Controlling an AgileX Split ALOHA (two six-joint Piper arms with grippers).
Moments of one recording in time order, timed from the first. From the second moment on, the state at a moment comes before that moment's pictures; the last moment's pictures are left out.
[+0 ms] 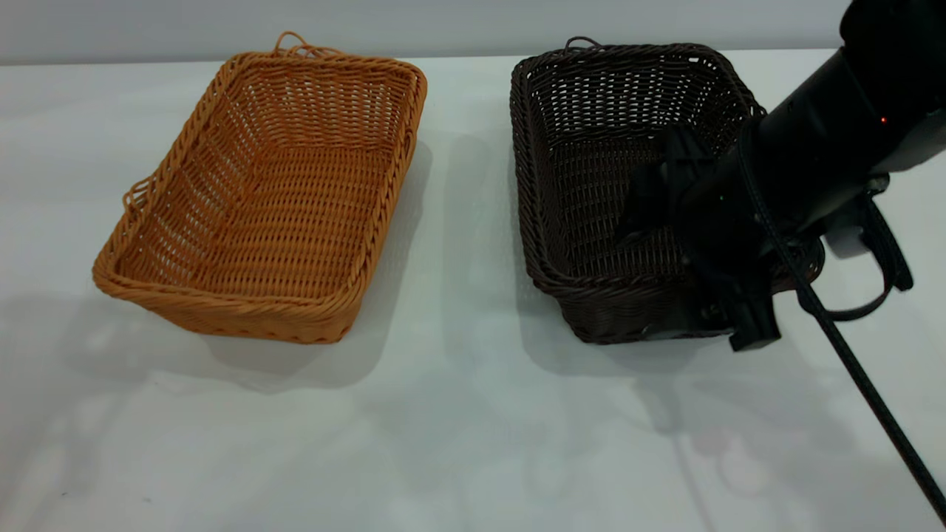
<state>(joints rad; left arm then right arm) -0.06 1.33 -0.78 0.06 0.35 -0.03 0.43 2.07 -0.79 1.79 0.15 -0.01</state>
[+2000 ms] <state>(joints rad) -0.14 2.26 -1.19 0.03 0.09 -0.04 0.43 2.07 -0.79 1.80 -0.01 -0.07</state>
